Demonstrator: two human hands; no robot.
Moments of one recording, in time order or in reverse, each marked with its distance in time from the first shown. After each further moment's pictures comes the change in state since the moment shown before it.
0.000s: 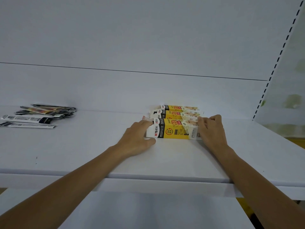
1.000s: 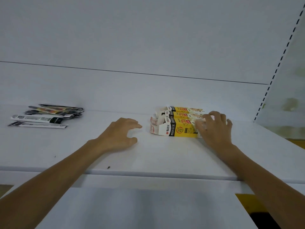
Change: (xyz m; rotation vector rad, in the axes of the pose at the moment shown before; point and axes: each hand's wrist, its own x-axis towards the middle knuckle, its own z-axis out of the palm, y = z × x) left_hand -0.021 -0.055 -0.063 0.265 -0.031 0.065; right_hand -0.014 -0.026 0.000 -0.440 0.098 -0.176
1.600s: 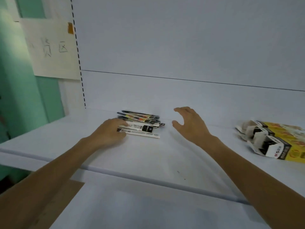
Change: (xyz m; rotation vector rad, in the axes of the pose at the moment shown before) left_hand -0.098 -0.267 -0.128 0.019 0.168 -0.287; right_hand 0.008 -0.359 0.042 0.432 -0.251 -0.392
